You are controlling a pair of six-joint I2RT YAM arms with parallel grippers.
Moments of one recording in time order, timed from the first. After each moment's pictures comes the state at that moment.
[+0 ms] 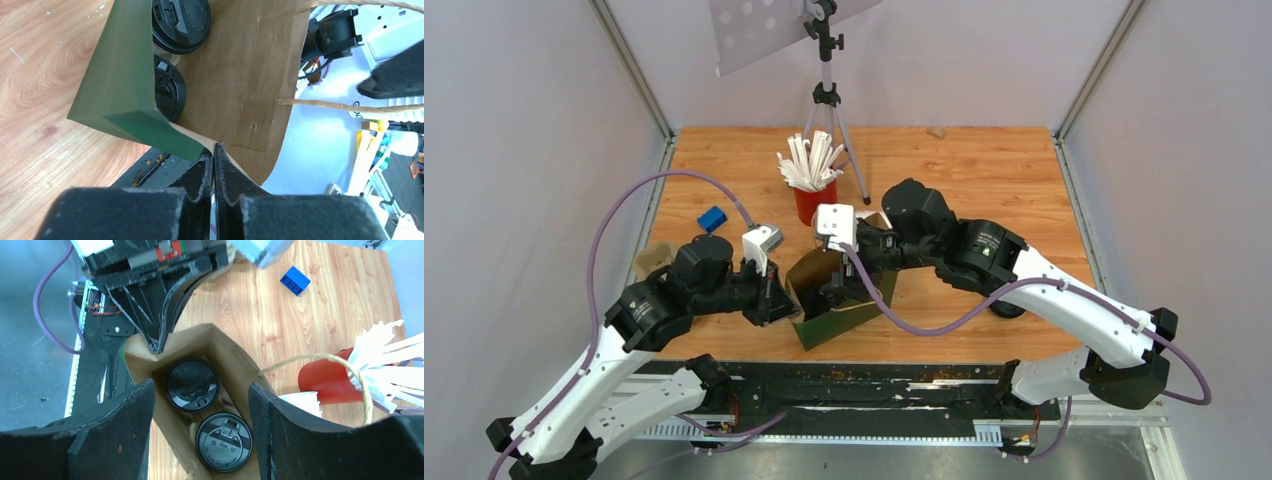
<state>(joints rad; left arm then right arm) -0.76 0.71 1.02 -0.91 0.33 -0.42 1.08 1.33 1.56 -0.69 -0.35 -0.38</state>
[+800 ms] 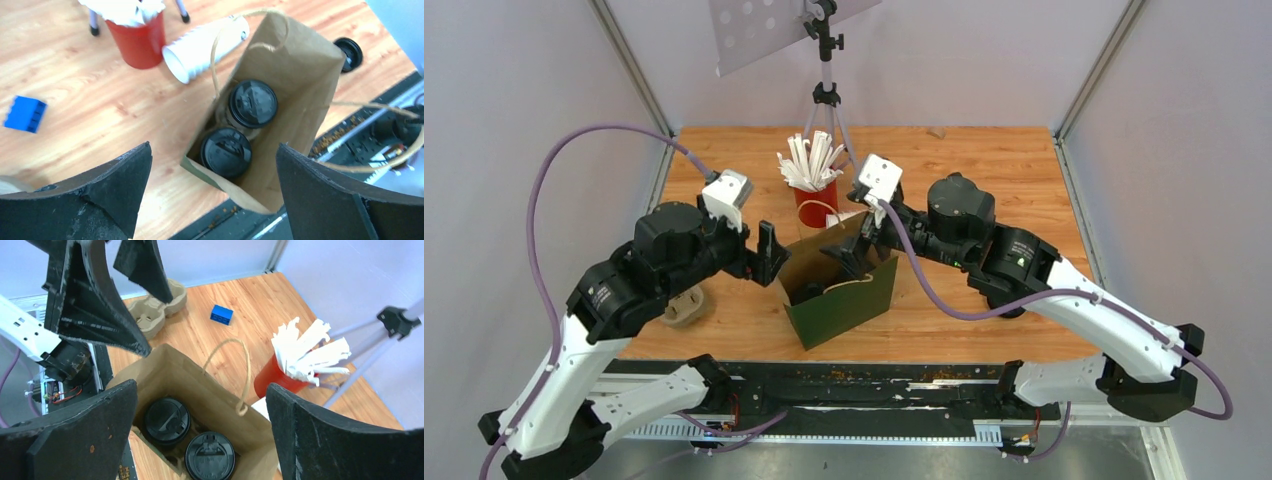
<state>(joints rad) -0.76 0.83 1.36 -0.99 -0.07 -0.25 1.08 1.23 1.54 -0.45 -0.08 -0.18</state>
